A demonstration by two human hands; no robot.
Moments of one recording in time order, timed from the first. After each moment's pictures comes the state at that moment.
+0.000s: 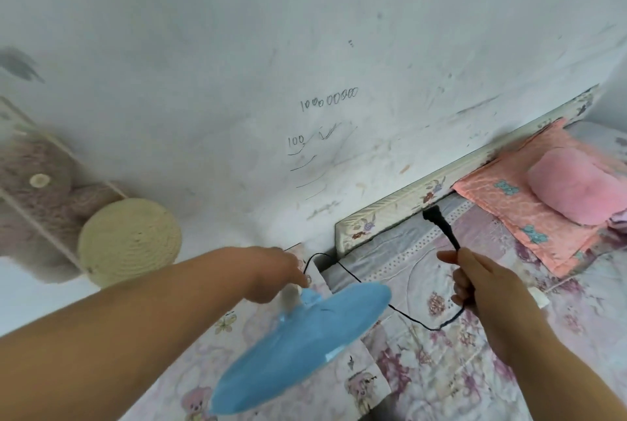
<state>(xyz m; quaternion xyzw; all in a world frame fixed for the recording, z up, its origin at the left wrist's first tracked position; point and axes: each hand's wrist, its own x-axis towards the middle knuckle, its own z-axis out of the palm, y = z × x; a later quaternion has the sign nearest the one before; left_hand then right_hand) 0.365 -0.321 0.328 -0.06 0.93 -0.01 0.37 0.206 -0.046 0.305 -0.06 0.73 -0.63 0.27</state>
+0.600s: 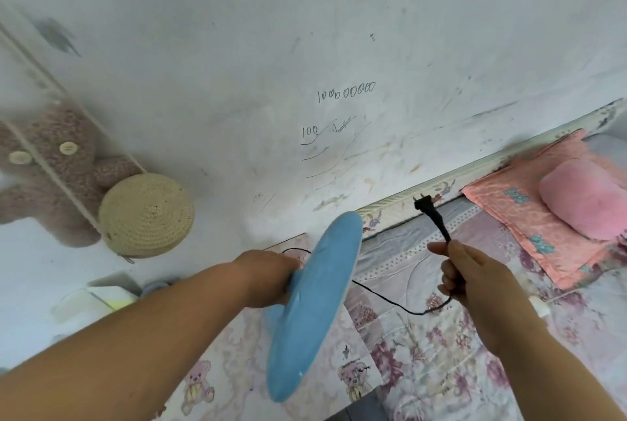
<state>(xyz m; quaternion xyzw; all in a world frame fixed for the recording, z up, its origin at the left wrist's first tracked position) 0.396 -0.304 0.299 -0.17 0.95 0.07 0.26 0.212 -0.054 0.315 -0.09 0.70 -0.63 0.31</state>
